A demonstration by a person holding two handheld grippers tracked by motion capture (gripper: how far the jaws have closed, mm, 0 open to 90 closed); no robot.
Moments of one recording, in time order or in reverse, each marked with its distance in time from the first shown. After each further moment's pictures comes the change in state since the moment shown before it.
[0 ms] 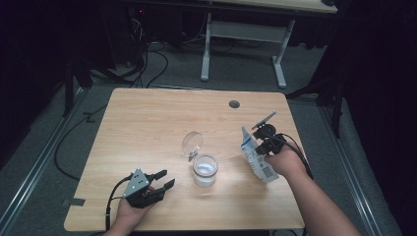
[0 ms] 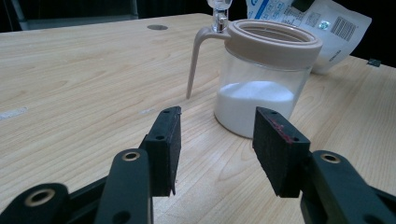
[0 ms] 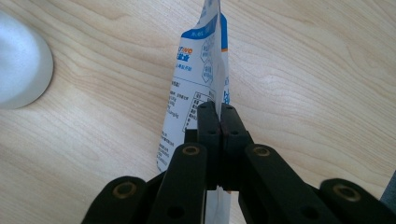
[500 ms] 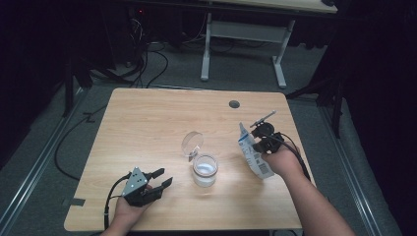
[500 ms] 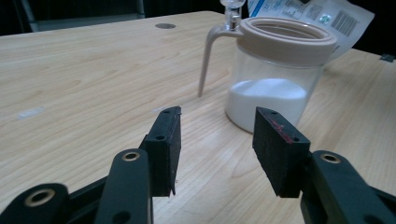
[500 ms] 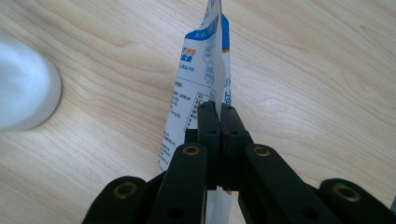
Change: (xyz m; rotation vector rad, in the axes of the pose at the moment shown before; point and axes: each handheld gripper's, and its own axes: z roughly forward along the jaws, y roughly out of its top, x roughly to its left) left arm 0.007 0.001 -0.003 0.018 0.040 0.022; right arm 0.004 0.003 -0.001 -0.090 -0.004 -0.003
